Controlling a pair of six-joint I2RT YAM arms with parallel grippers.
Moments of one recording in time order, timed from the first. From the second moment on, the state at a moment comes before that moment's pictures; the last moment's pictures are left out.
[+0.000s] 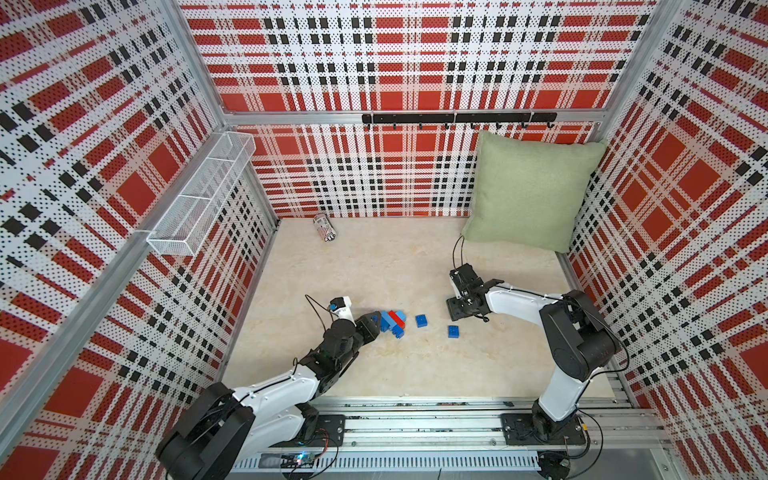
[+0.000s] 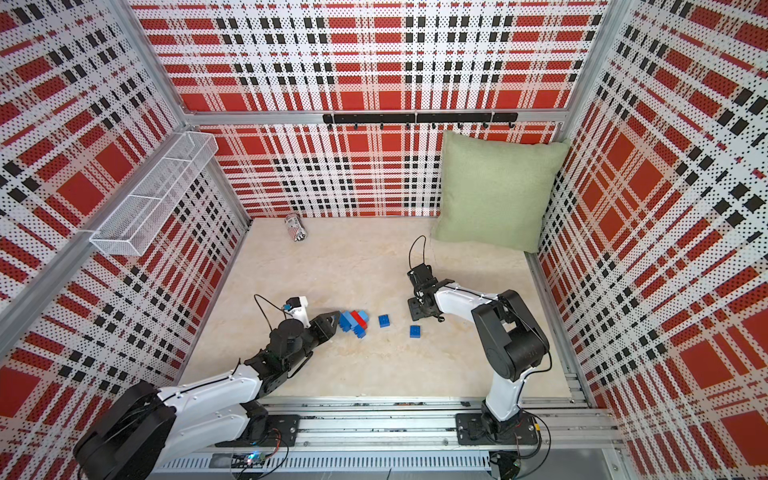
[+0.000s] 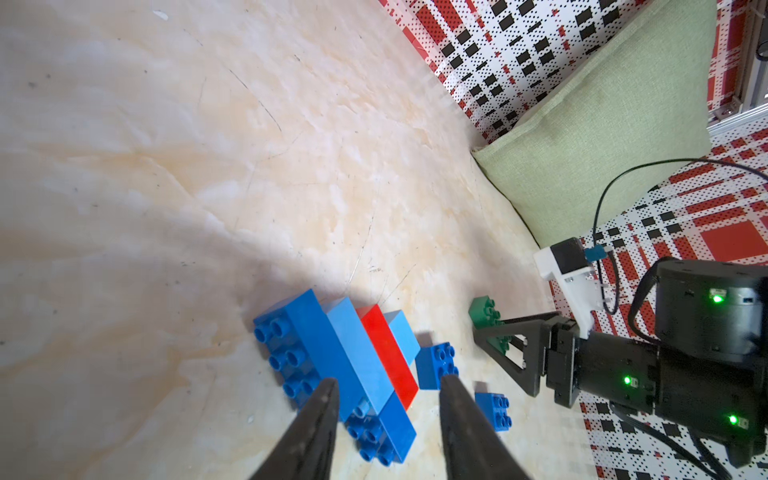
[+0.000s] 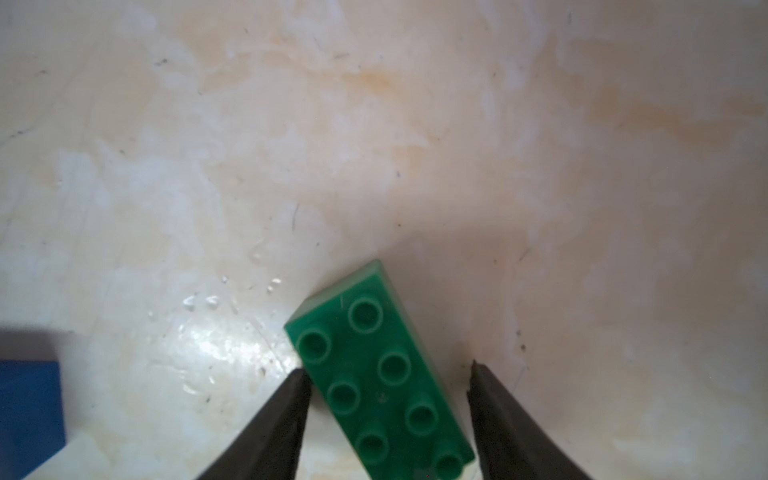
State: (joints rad) left arm -0.61 1.08 0.19 0.49 -0.11 -0.96; right arm 0.51 1.77 1.01 -0.42 0.11 0.21
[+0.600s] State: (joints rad) left arm -0.64 0.99 0.21 0.44 -0.10 -0.96; right arm 0.59 1.59 0.96 -0.43 0.14 0.19
